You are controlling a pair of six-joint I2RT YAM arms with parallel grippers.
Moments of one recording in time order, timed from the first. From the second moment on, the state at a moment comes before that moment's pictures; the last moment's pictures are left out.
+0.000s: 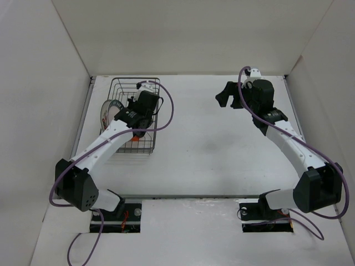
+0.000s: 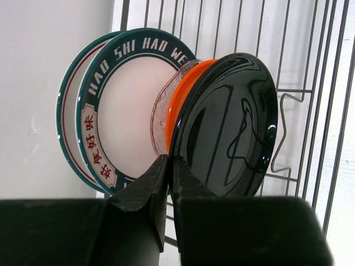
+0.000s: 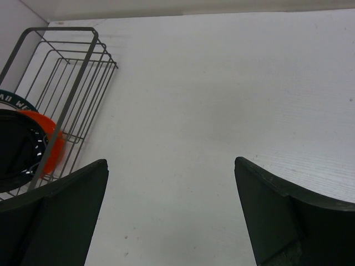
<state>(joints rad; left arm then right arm) -0.53 1.39 1.23 -0.69 -0.78 -0.11 0.26 1.35 1.12 -0.07 -0.17 0.31</state>
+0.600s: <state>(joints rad) -0.52 1.43 1.36 -0.68 -0.66 -0.06 0.31 1.35 1.21 -0.21 -0.09 0.31</state>
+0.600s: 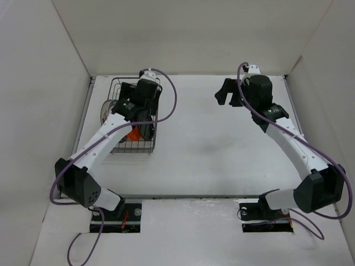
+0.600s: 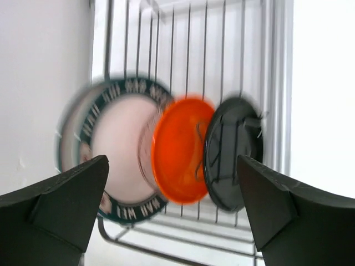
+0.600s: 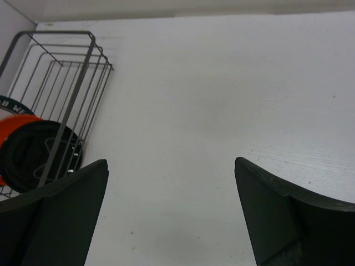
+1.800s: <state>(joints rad) -0.02 0.97 1.62 -0.85 -0.14 -0.07 0.38 0.88 1.59 -0.78 0.25 0.23</state>
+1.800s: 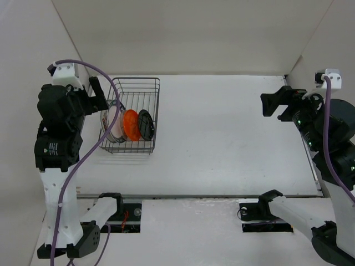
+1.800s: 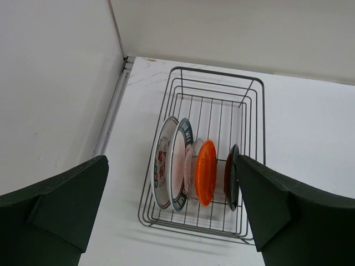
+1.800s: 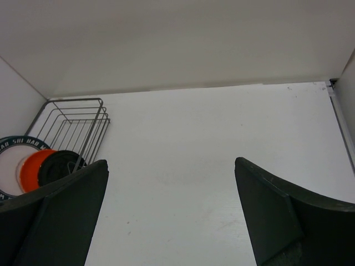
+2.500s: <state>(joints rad) 0.06 0.96 1.61 -0.86 -0.07 -0.08 0.40 0.84 1.59 -0.78 0.29 0.23</state>
